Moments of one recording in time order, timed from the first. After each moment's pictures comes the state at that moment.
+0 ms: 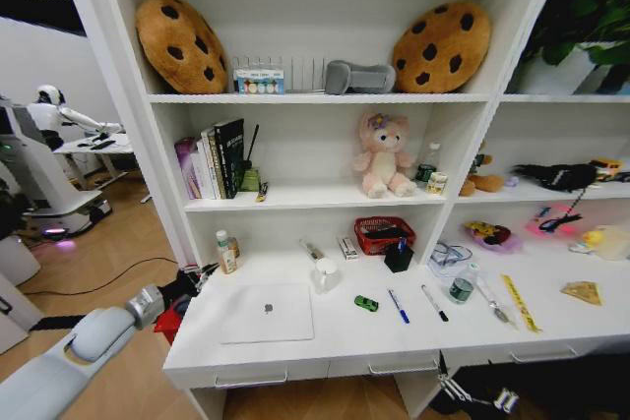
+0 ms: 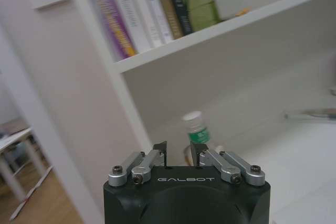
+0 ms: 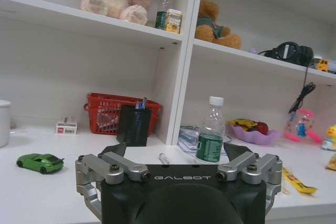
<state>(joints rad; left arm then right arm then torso) 1.51 -0.68 -0.74 -1.92 -0.53 0.12 0.07 -1.98 1.47 0.84 1.98 0.15 0.40 0.06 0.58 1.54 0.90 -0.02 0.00</state>
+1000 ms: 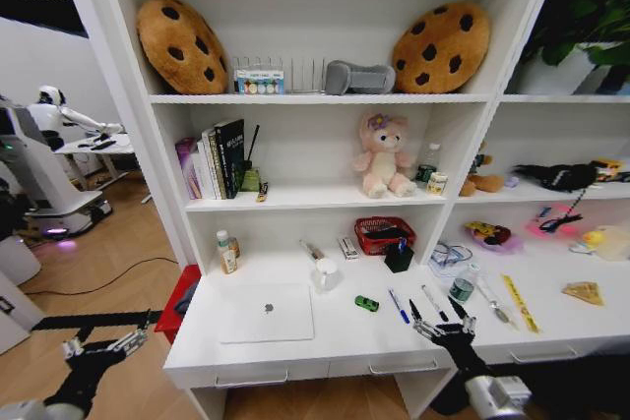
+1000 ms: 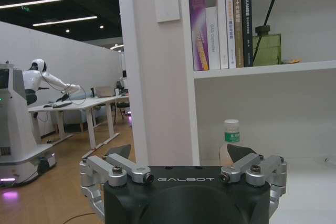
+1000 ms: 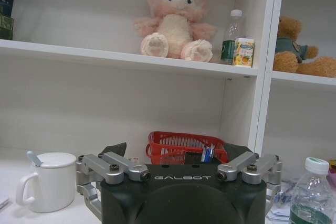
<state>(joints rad) 2.04 -1.37 -1.08 -2.38 -0.47 0.05 0.05 -1.80 1.23 0.79 2.11 0.32 0.13 -0.05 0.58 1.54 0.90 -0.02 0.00</state>
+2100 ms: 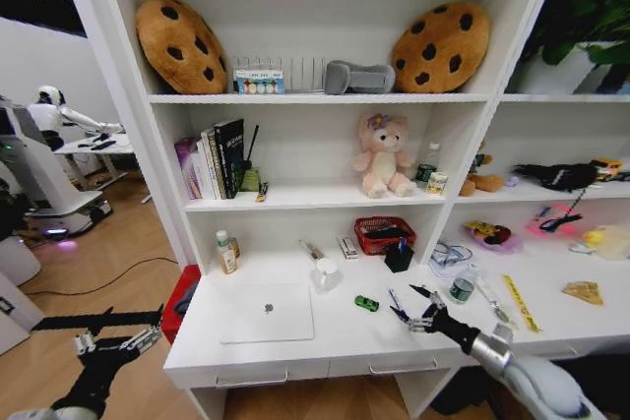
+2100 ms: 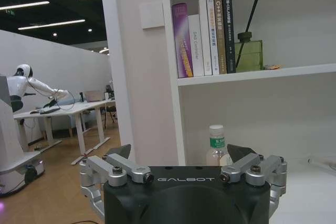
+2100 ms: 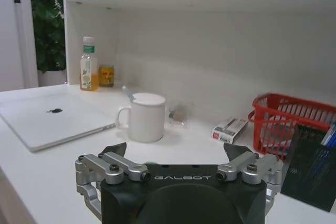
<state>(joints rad) 2.05 -1.36 -1.06 -2.42 -0.45 0.06 0.04 -1.48 0.81 0.75 1.65 0.57 0.09 -0.78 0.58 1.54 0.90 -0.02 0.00</state>
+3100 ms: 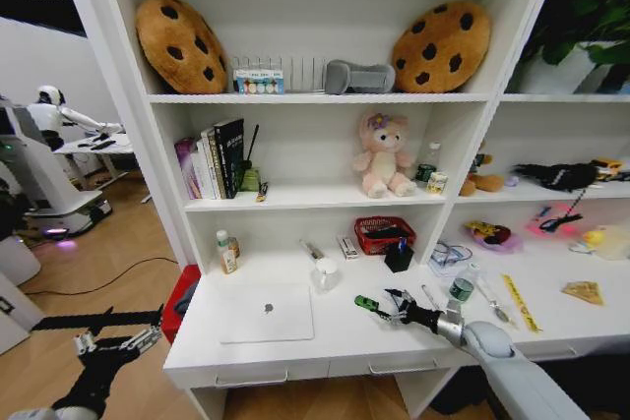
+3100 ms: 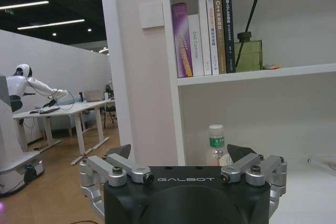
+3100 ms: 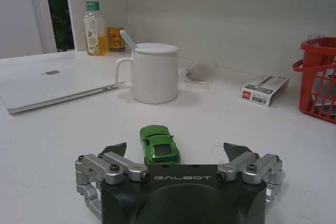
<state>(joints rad) 2.05 -1.35 -1.06 -2.42 -0.45 0.06 0.04 -1.06 0.91 0.43 1.23 0.39 0.09 -0.93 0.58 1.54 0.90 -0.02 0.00</state>
